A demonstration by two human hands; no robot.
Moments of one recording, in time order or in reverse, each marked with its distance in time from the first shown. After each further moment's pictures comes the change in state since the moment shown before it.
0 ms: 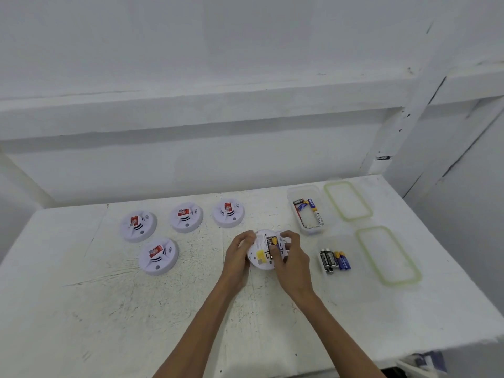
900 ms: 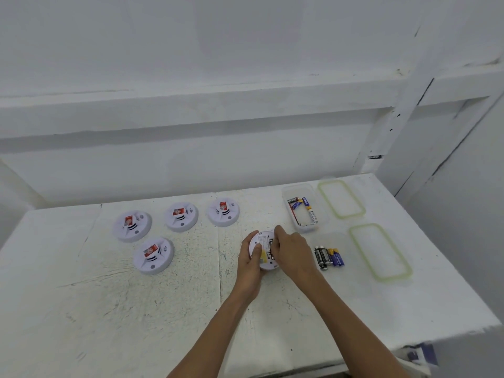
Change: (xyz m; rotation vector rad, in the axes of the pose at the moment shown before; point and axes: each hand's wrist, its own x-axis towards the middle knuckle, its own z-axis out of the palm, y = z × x) left_hand -0.024 -0.026 0.034 -0.054 -0.022 0.081; right_hand 0.035 -0.008 -0.016 -0.760 -0.147 -0.180
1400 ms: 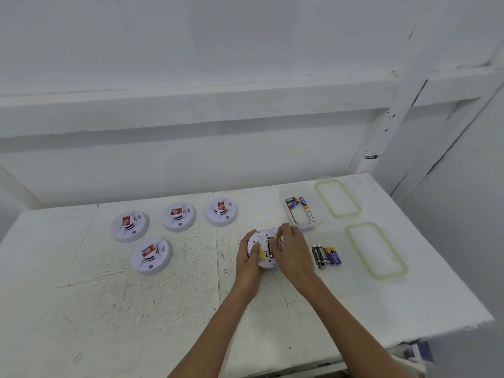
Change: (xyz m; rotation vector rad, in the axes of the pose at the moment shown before) left_hand 0.004 -0.003 0.002 -0.003 0.033 -0.003; right_hand -0.010 0.004 0.004 0.259 0.131 0.055
